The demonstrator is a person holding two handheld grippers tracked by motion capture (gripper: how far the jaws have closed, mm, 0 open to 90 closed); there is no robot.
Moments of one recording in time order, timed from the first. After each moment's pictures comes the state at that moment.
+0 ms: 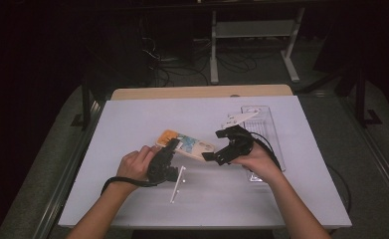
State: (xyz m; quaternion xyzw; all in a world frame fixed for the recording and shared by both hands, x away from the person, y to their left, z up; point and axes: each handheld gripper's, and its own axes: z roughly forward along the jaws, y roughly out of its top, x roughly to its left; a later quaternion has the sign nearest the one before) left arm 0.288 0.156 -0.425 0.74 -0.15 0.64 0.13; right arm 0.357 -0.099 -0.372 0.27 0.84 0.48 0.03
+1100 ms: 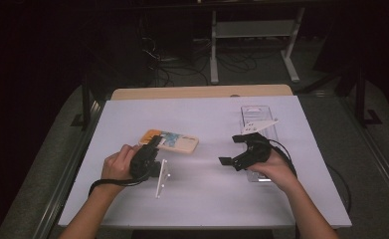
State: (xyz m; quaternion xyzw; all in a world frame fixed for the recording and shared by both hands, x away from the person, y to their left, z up) left arm 0.288 0.190 -0.414 0.76 -0.08 0.63 0.14; right arm 0.344 -0.142 -0.389 0.29 0.83 0.48 0.04
